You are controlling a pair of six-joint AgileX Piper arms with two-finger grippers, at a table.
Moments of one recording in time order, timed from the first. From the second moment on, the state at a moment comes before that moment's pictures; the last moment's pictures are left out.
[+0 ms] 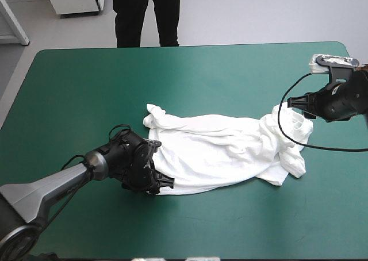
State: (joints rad) left arm -0.67 1.59 -0.99 0.00 1.03 -0.50; right arm 0.03 1.33 -1.46 0.01 1.22 0.10
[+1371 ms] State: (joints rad) left arm -0.68 1.63 -1.01 -0.06 0.99 -0.39; right arm 0.05 1.40 -1.01 -0.06 1.08 0.13
